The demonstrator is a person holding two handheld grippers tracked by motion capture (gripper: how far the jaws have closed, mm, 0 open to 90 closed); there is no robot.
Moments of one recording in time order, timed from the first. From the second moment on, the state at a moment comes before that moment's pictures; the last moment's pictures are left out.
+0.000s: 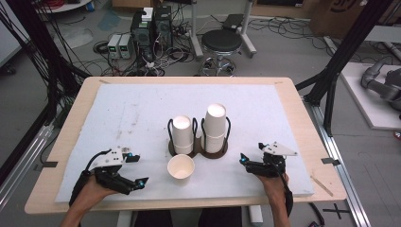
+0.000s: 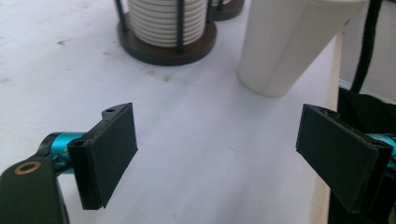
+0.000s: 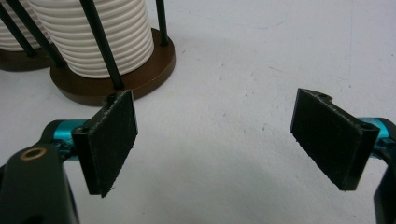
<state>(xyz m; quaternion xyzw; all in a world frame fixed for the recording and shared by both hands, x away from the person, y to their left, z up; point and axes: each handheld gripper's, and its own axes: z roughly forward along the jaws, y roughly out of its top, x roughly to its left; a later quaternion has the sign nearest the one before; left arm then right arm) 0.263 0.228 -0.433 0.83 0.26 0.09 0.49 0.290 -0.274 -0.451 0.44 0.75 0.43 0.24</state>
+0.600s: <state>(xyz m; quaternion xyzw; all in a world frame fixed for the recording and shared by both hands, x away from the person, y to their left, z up) 0.268 0.262 -0.437 0.78 0.32 0.16 0.52 0.289 -0.277 -0.451 0.45 0.74 0.44 0.24</state>
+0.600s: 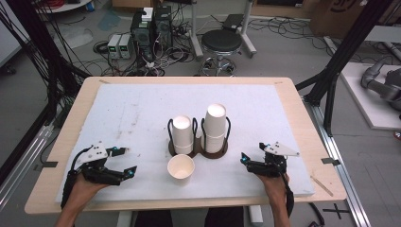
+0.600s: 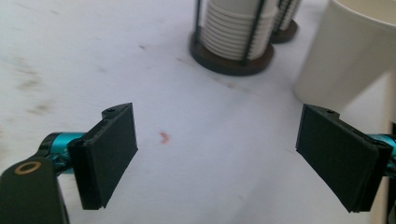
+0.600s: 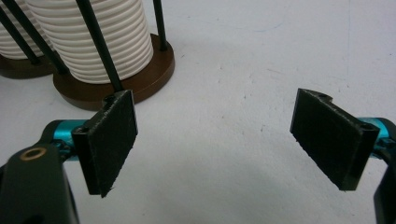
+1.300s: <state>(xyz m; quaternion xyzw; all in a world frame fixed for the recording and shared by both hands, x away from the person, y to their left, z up) 0.266 0.270 -0.453 0.72 0.36 0.25 0.54 0.288 -0.277 -0.451 0.45 0.74 0.44 0.24</state>
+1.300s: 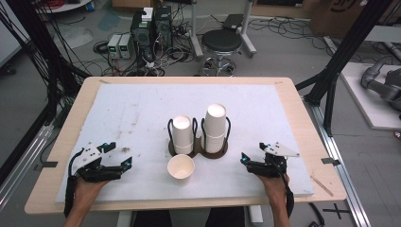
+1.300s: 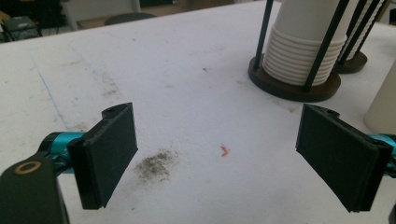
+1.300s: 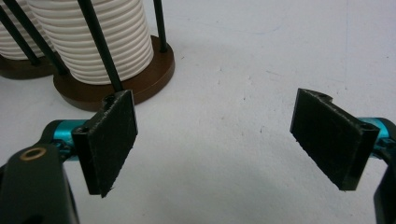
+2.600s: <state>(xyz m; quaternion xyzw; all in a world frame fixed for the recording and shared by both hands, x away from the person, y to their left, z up) 0.270 0.270 -0.454 0.72 0.37 0.23 0.53 0.290 -0.278 -0.451 0.45 0.74 0.44 0.23</state>
